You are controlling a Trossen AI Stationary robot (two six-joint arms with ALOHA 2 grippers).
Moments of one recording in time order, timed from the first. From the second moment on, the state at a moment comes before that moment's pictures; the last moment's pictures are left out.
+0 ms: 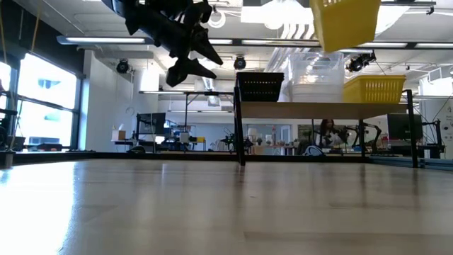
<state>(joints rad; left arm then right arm) 0.51 1.46 1.07 -0.24 0.31 -0.53 0.34 1.39 1.72 -1.49 0.44 0.66</state>
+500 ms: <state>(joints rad) 0.51 1.46 1.07 -0.24 0.25 -0.53 0.33 1.09 1.72 -1.57 0.79 0.48</state>
